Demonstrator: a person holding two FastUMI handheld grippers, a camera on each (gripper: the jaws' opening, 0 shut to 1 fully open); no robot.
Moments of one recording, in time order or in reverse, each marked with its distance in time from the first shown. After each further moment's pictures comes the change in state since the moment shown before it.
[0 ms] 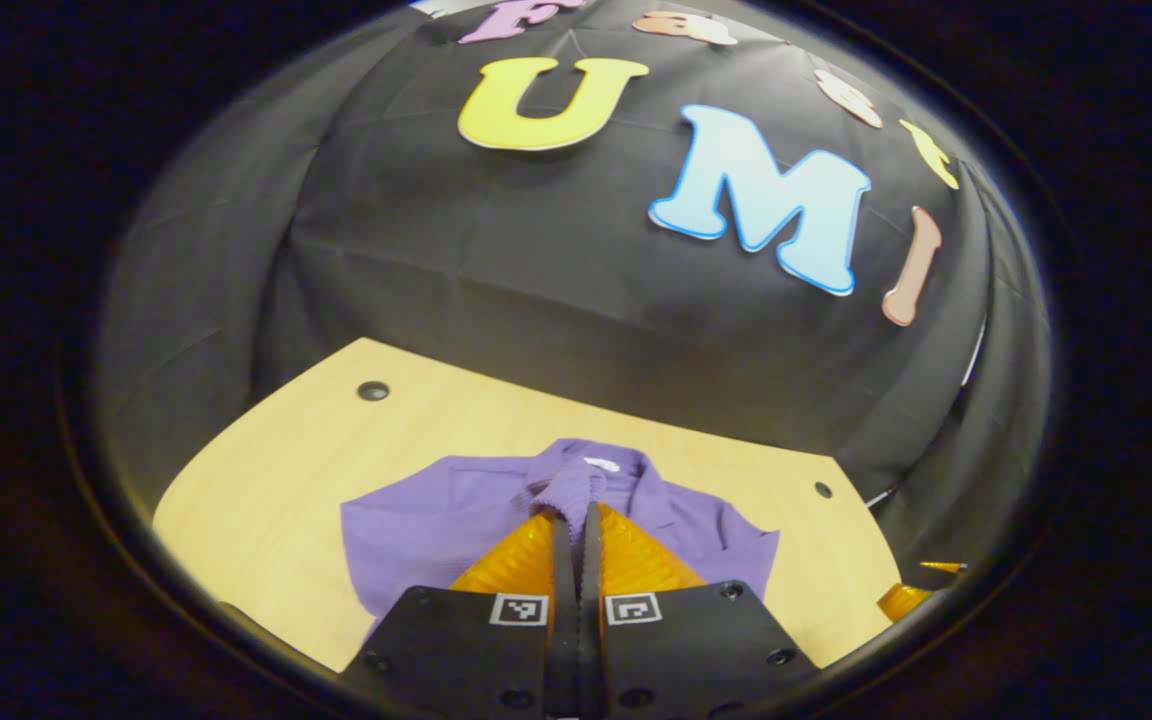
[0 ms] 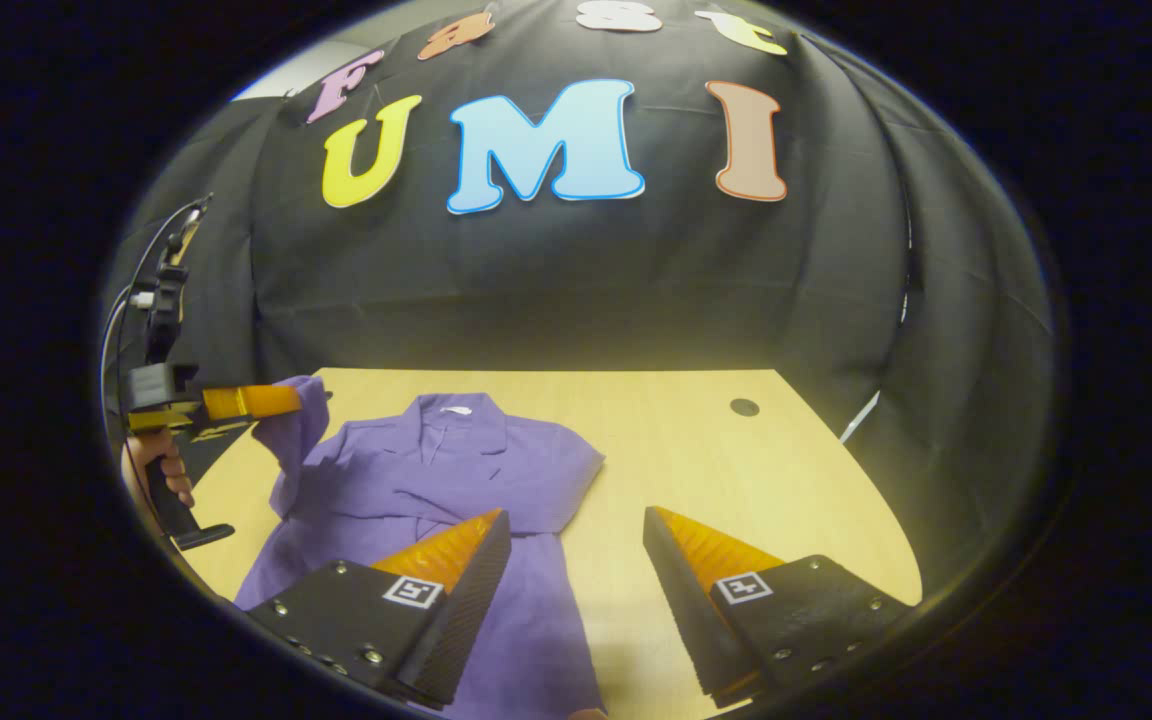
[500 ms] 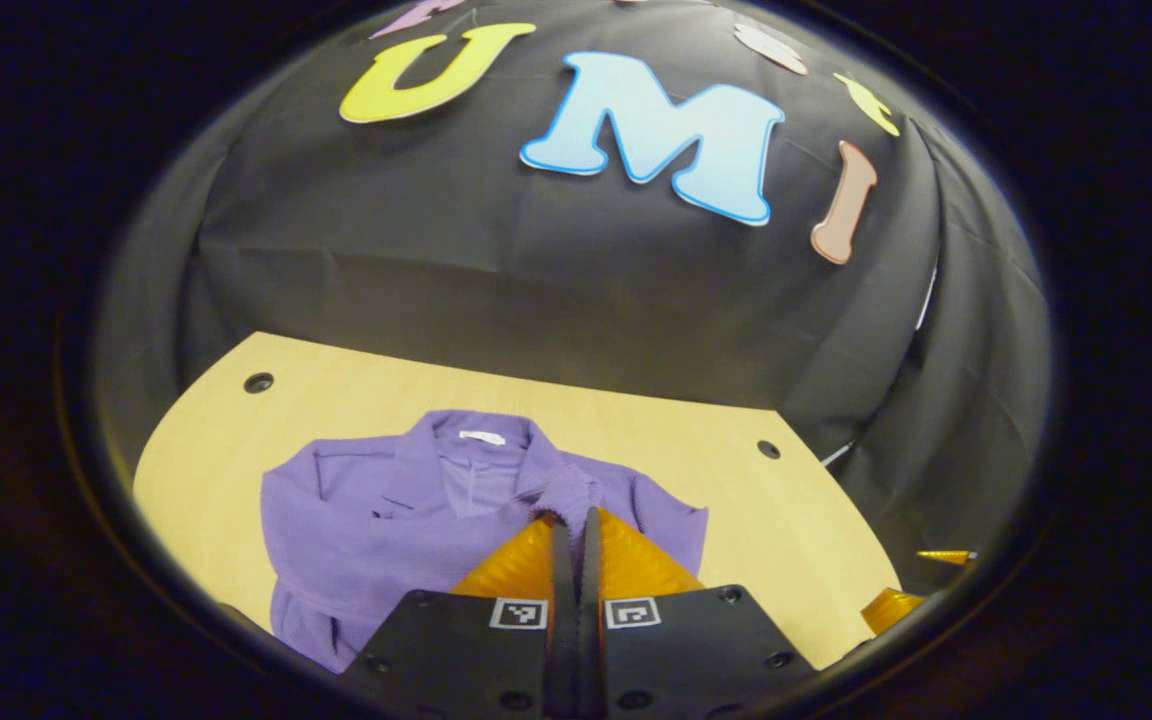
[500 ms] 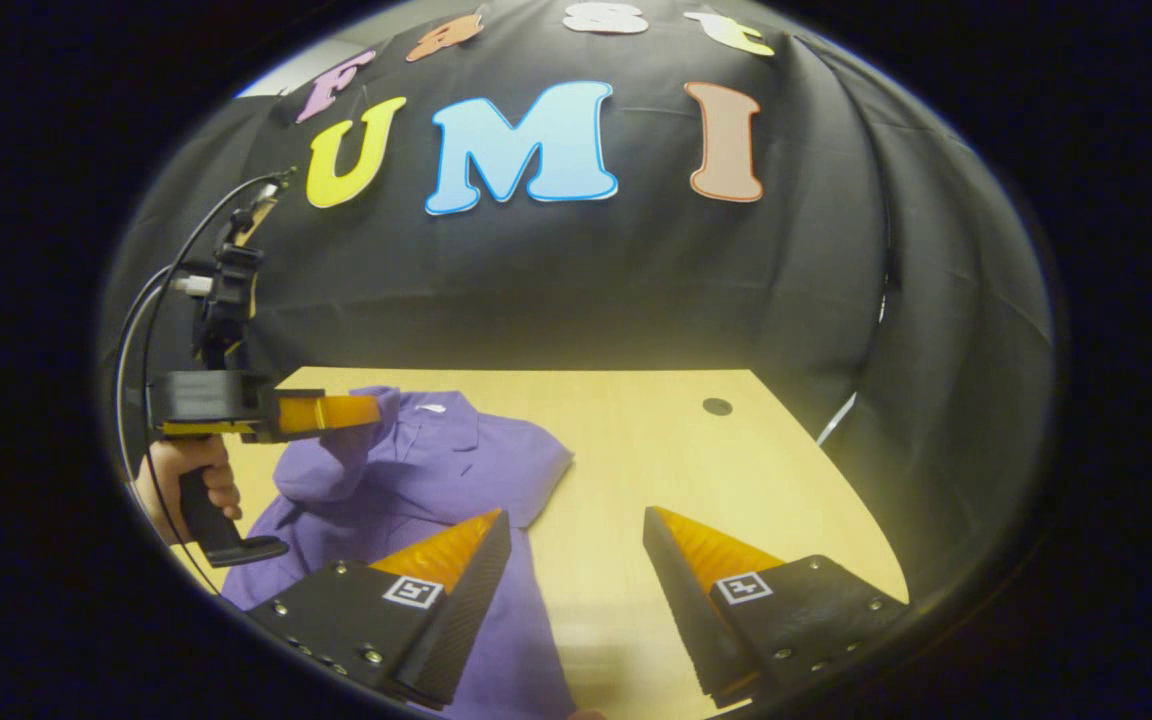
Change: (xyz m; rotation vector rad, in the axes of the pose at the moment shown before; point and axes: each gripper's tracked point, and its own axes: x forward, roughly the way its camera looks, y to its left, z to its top) left arm 0.050 -0.097 -0.067 0.109 0.141 -0.133; right arm -0.009 -0.025 -0.009 0.007 0.001 -0.040
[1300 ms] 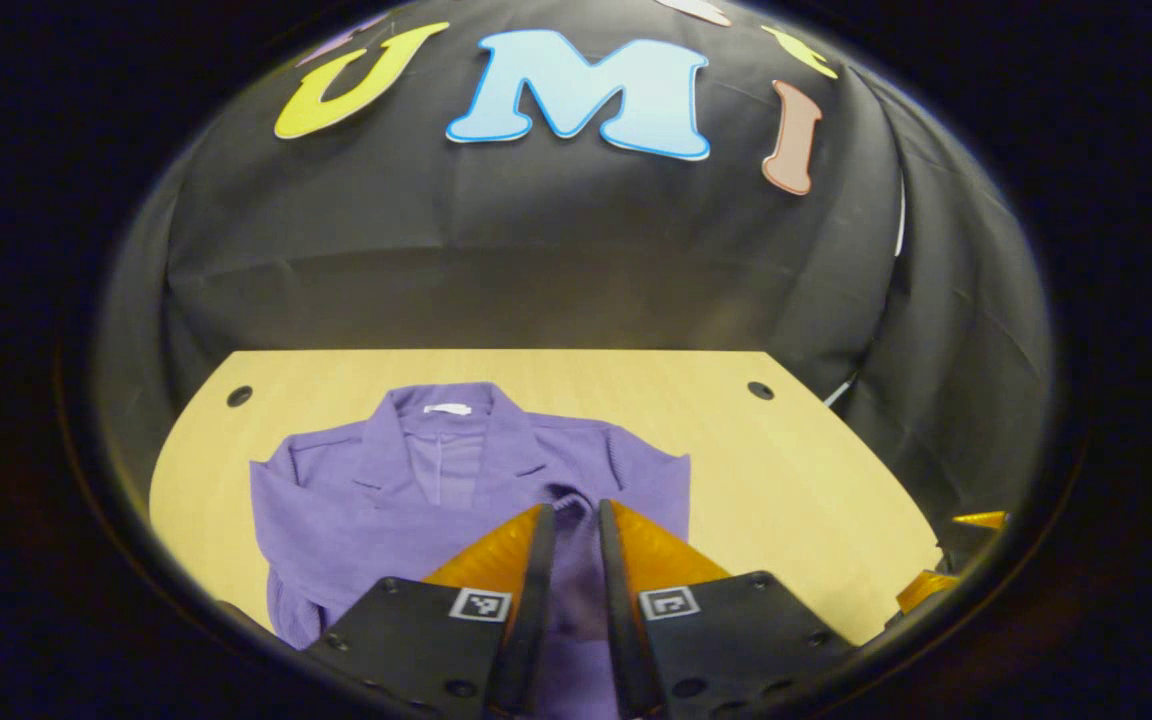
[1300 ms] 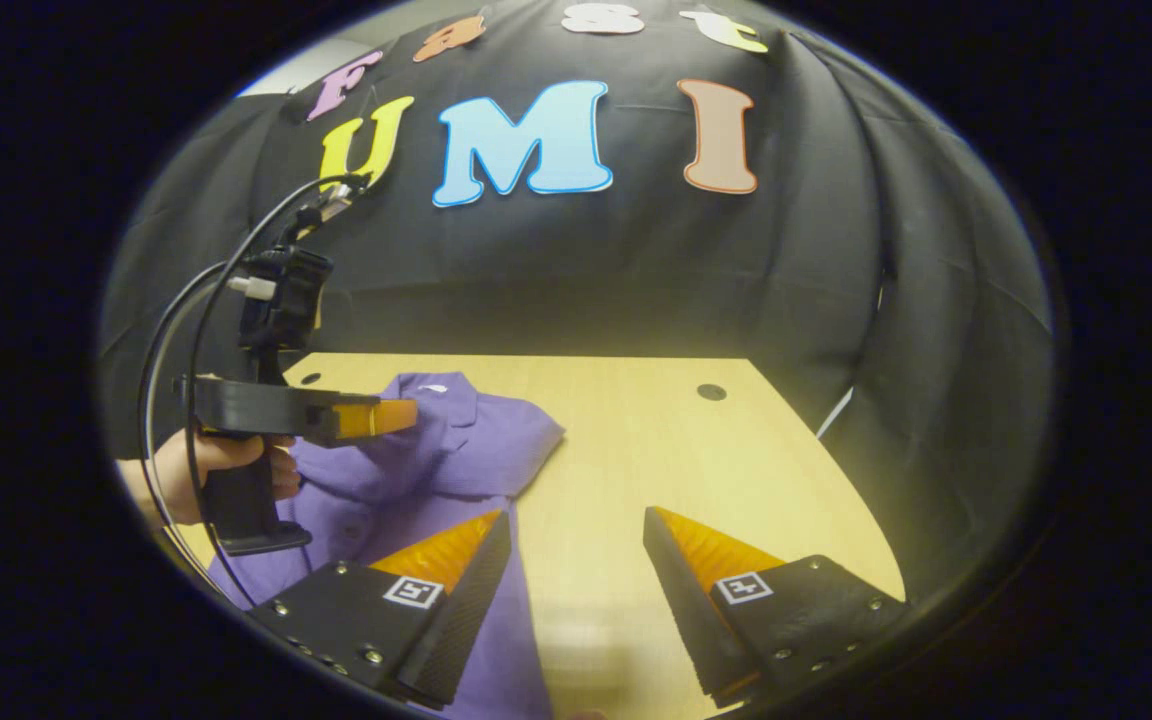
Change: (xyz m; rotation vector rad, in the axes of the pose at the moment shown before) left arm -0.004 -0.027 -0.041 0.116 0.074 -0.040; right arm -0.017 -0.017 -0.024 -0.020 0.002 0.012
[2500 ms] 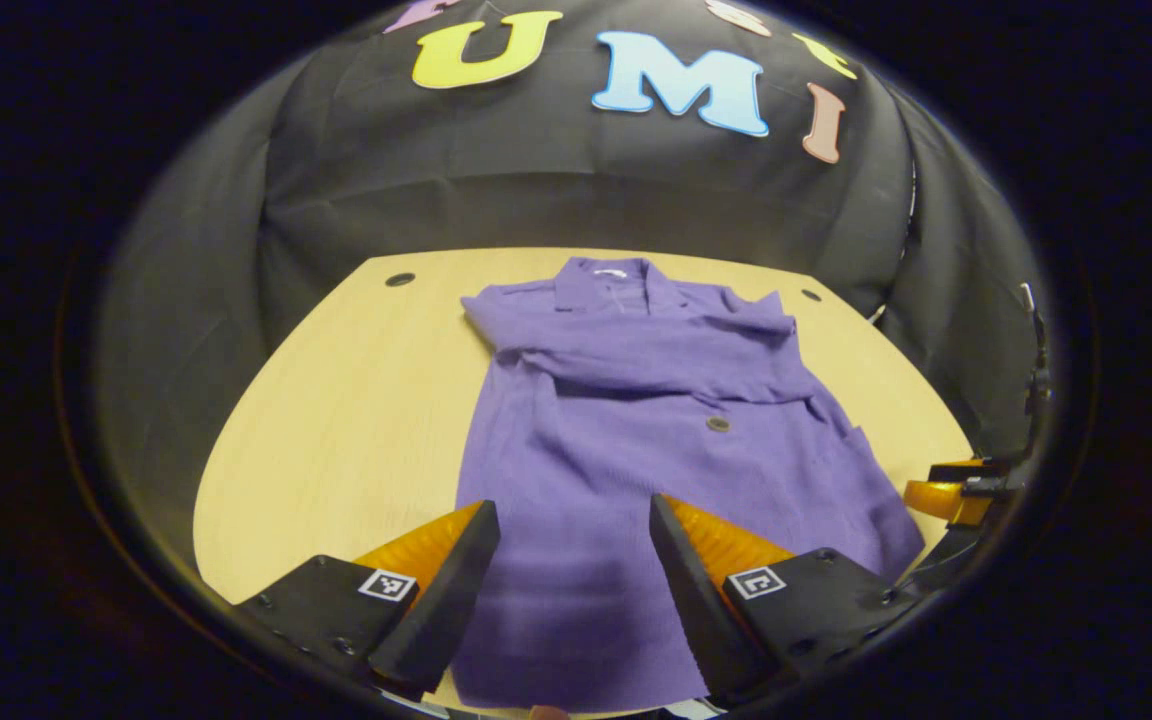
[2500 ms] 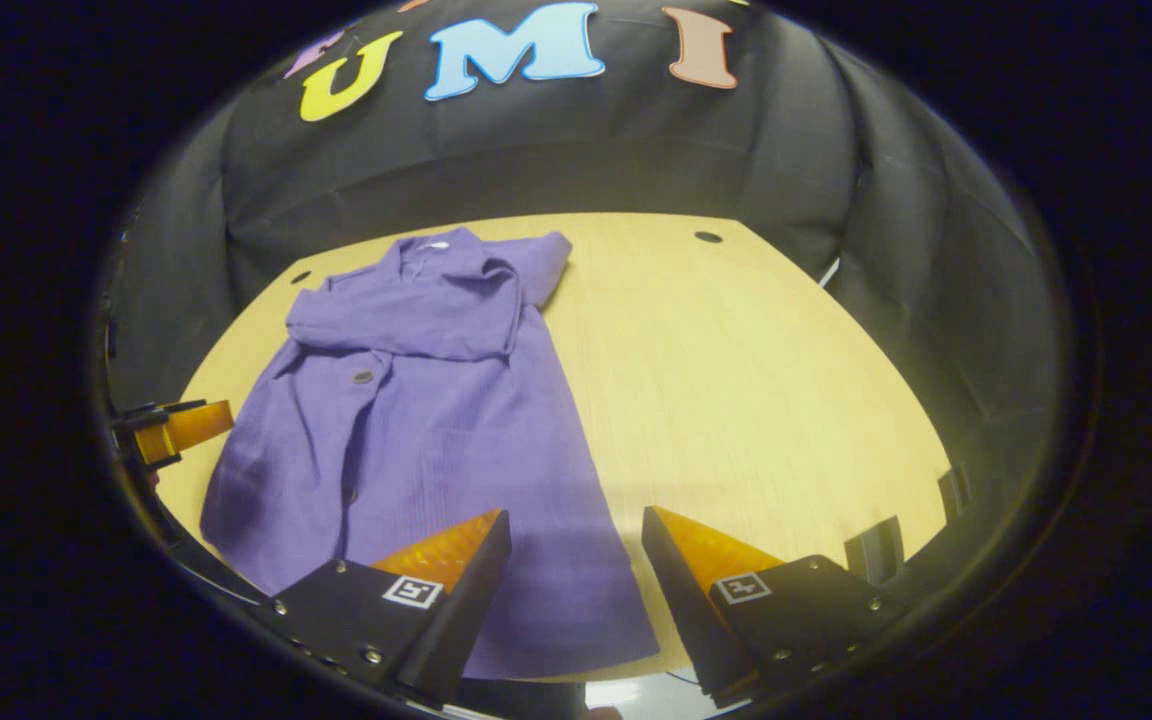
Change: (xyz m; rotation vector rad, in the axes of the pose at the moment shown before) left arm -0.231 0.182 -0.188 -0.011 0.155 0.180; right arm -0.054 0.054 -0.161 0.065 0.355 -0.055
